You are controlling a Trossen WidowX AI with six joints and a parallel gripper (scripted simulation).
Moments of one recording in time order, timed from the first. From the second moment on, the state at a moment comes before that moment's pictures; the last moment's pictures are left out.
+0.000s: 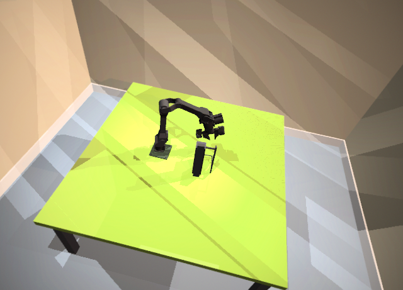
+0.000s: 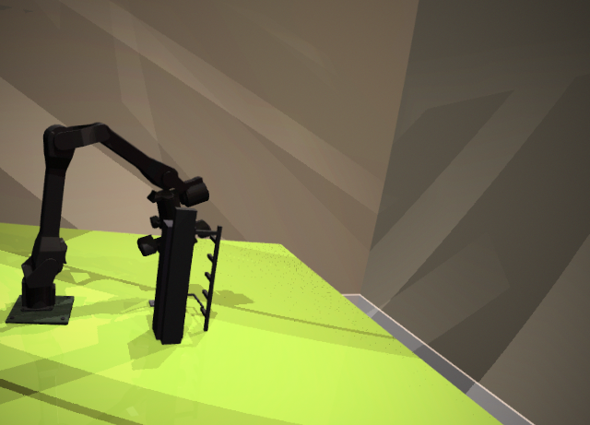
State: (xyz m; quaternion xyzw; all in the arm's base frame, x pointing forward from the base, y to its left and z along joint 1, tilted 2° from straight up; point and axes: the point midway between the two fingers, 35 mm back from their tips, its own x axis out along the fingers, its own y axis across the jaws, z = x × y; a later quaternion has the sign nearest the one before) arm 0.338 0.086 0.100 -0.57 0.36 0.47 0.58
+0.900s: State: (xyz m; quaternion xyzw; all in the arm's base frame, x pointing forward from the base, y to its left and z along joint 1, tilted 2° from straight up) arm 0.276 -0.020 0.128 -0.50 0.51 0.49 0.50
